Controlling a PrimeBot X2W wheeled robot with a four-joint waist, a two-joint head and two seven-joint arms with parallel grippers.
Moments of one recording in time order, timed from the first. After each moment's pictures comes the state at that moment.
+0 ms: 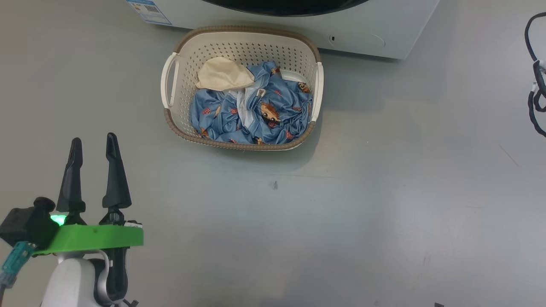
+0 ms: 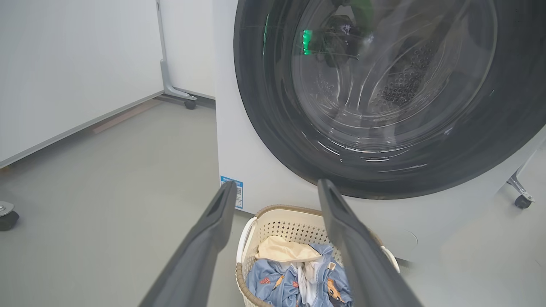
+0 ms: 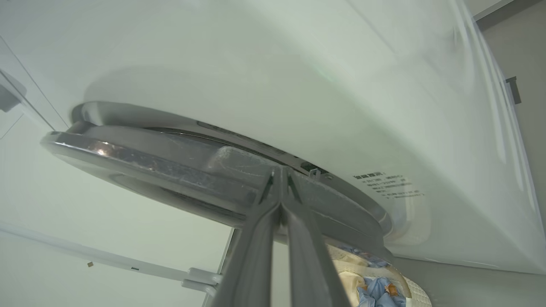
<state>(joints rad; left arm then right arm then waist) -0.25 0.06 -0.10 0.04 -0.39 -0.12 -0.26 -1.15 -0.29 0.21 0.56 1.19 0.12 0.37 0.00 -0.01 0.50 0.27</state>
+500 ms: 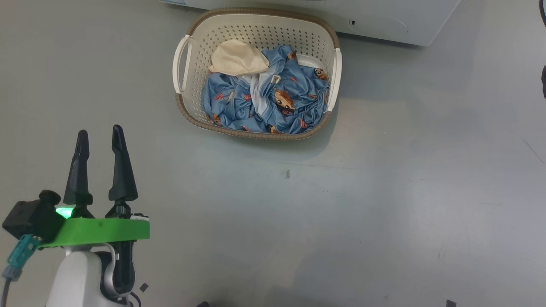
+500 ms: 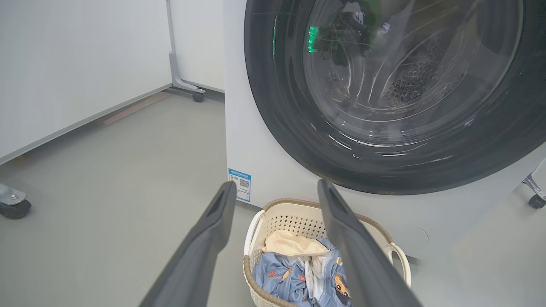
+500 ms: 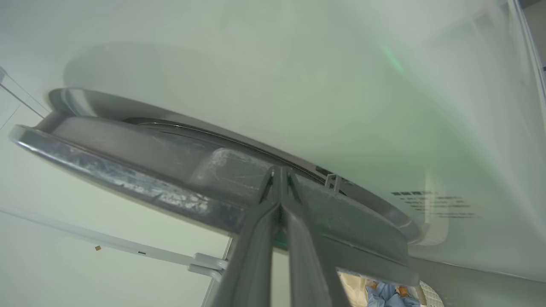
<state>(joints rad) -0.27 0.04 -0.11 0.04 -0.39 -0.12 -0.26 -1.25 -0.29 0.25 0.58 1.19 0.12 0.41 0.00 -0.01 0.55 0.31</state>
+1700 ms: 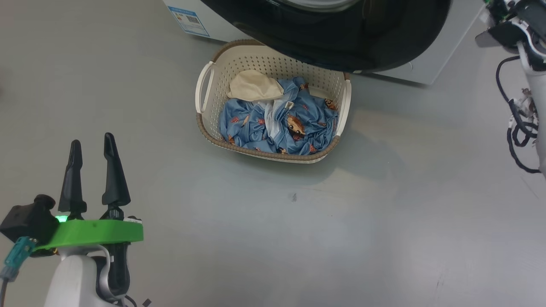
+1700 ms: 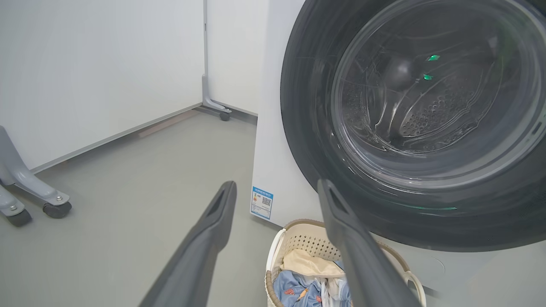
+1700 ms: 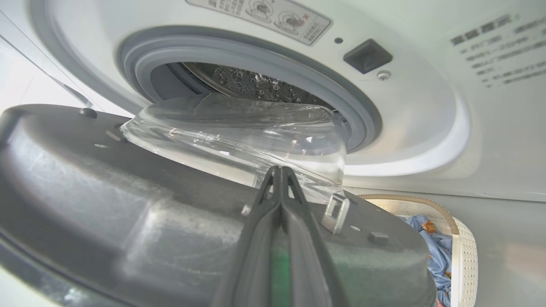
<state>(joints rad) -0.28 0.03 -0.07 0.11 -0.39 -0.12 -0.26 -1.07 -0.30 0.33 0.60 1.36 0.12 0.44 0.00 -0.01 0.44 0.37</state>
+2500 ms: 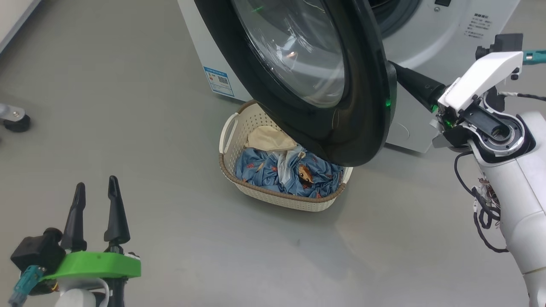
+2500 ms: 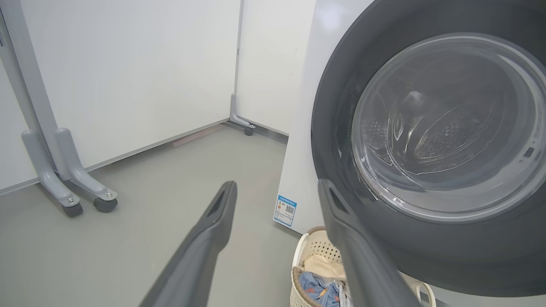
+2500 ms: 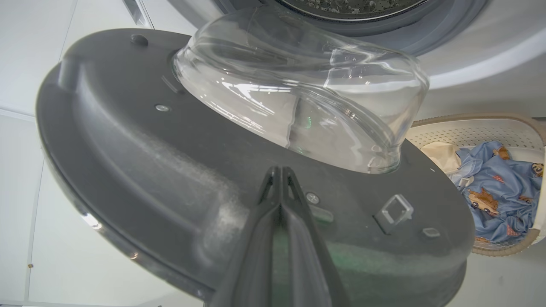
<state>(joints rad) -0.17 0.06 -0.07 0.16 -0.38 -0.12 -0.26 -0.74 -0.28 0.36 0.46 1.53 0.12 0.50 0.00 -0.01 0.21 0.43</state>
